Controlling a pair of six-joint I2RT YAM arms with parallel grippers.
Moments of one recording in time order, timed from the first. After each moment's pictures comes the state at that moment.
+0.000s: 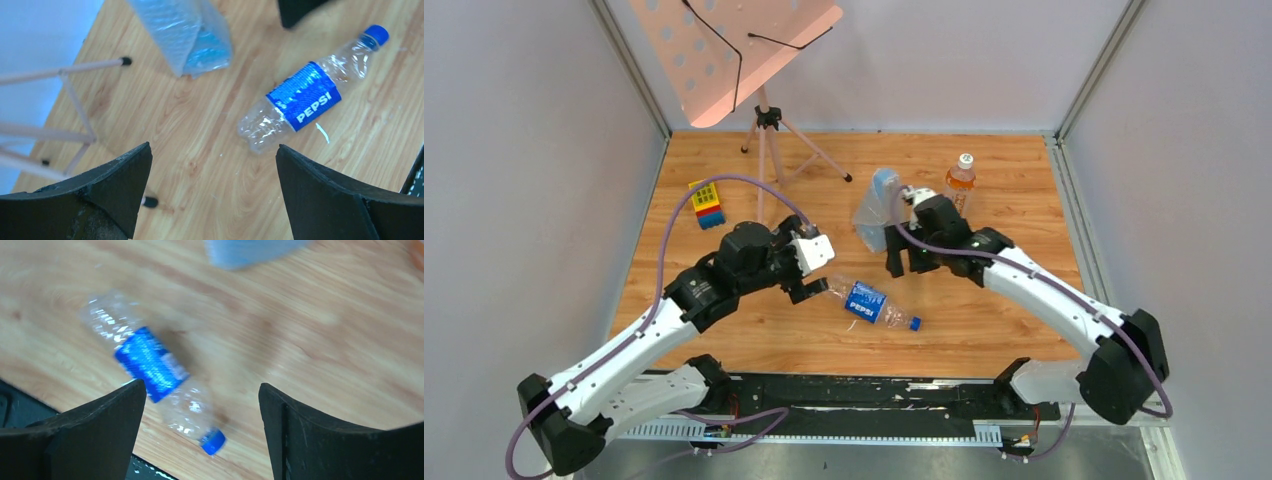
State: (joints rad) left arm -0.74 0.86 0.85 -0.43 0.12 0.44; right arm 0.75 1.34 1.05 -0.55 0.03 0.29
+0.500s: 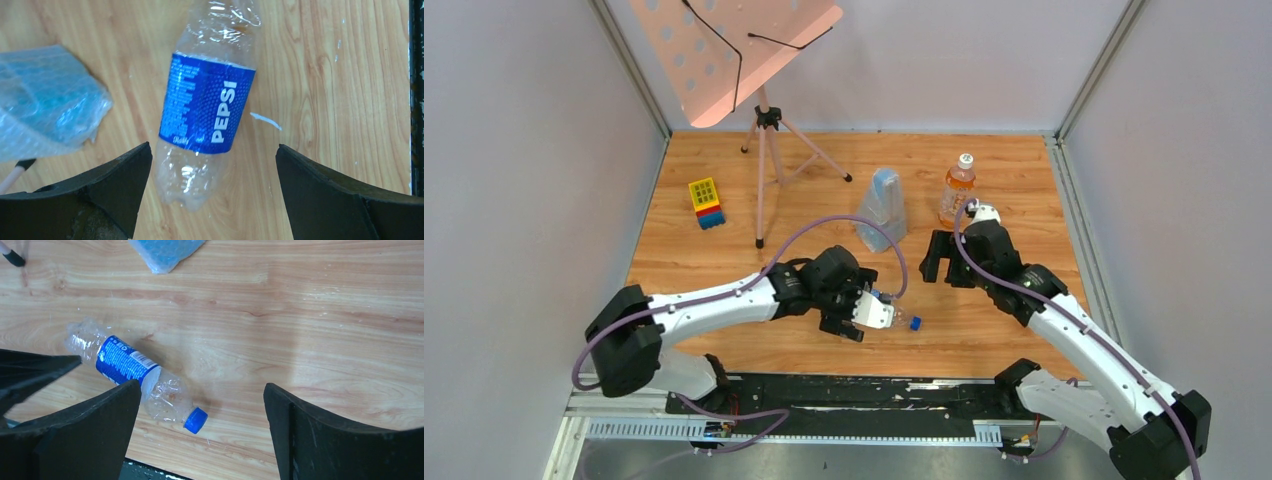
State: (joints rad) left arm -1.00 1.33 0.87 -0.41 0.18 0.84; right arm 0.56 0.94 0.81 -0.61 0.12 0.53
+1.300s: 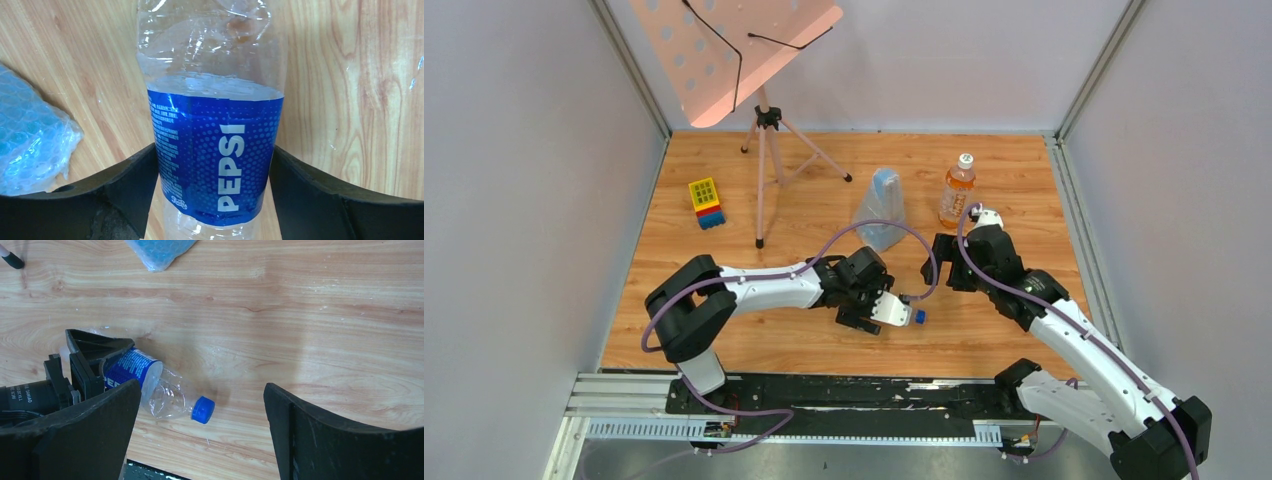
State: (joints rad) left arm -1.02 1.70 0.99 -0.35 0.12 0.90; right arm 0.54 0.89 0.75 -0.58 0.12 0.55
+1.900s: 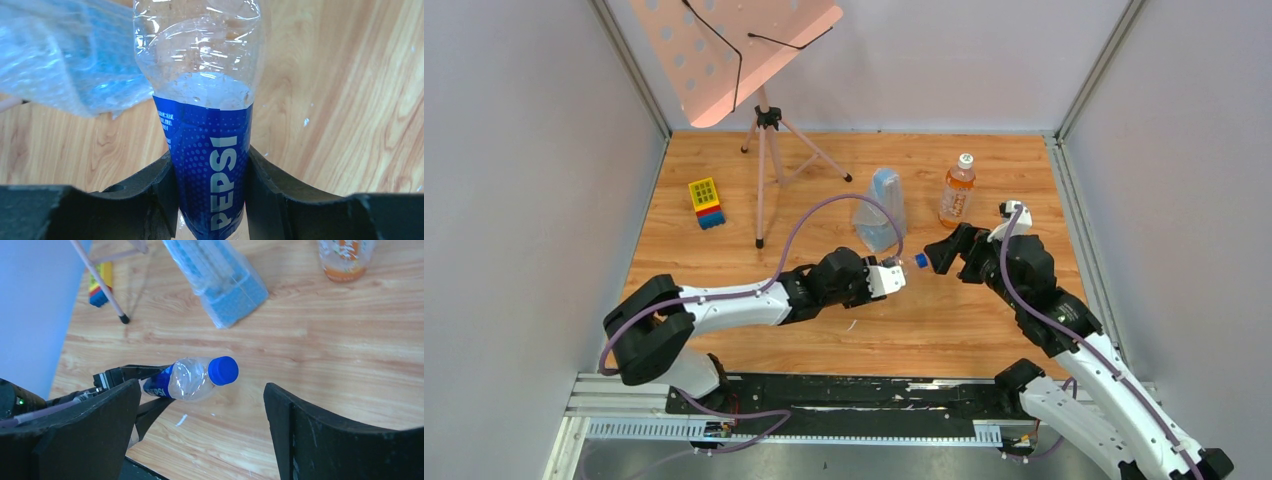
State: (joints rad) left arm -1.02 1.50 0.80 0.03 -0.04 0.50; right arm 0.54 0.68 0.75 -0.47 0.10 0.60
